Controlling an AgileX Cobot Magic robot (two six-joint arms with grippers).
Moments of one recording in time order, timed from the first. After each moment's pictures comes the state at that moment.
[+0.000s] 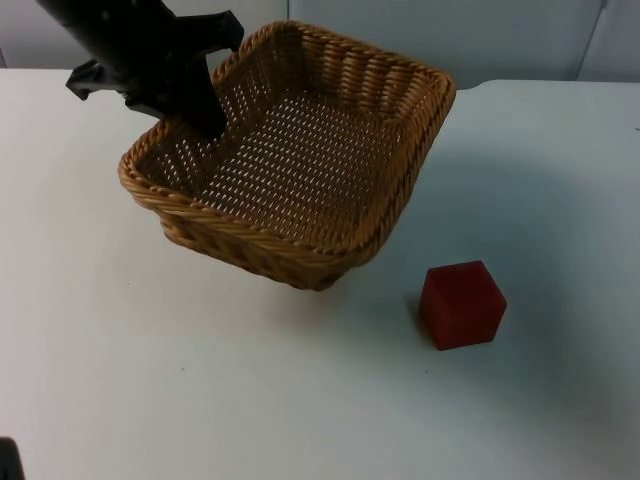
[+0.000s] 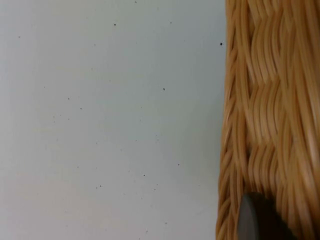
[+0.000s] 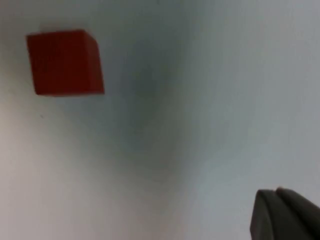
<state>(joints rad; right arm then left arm) 0.20 1.34 -0.96 0.00 0.95 0.03 -0.19 2.15 -1.65 -0.63 0.93 0.41</state>
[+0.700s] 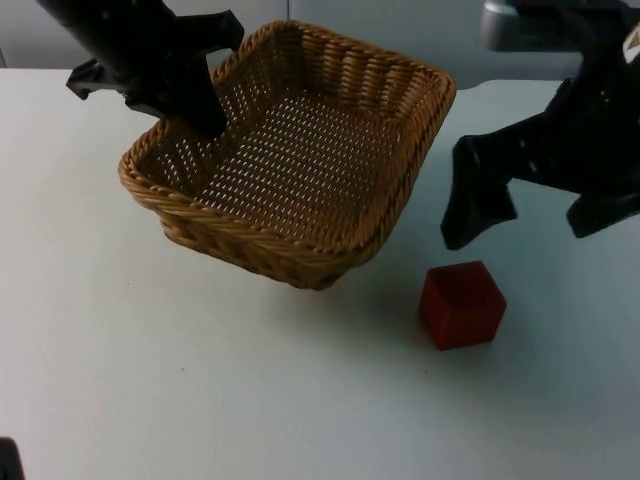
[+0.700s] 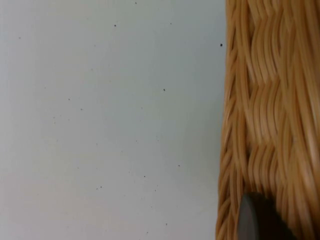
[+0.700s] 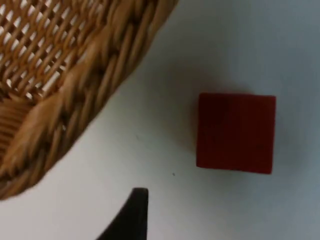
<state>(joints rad) 0.50 1.67 -1.03 0.06 0.68 0.17 -0.19 2.15 -1.65 -0.63 0.93 0.41</state>
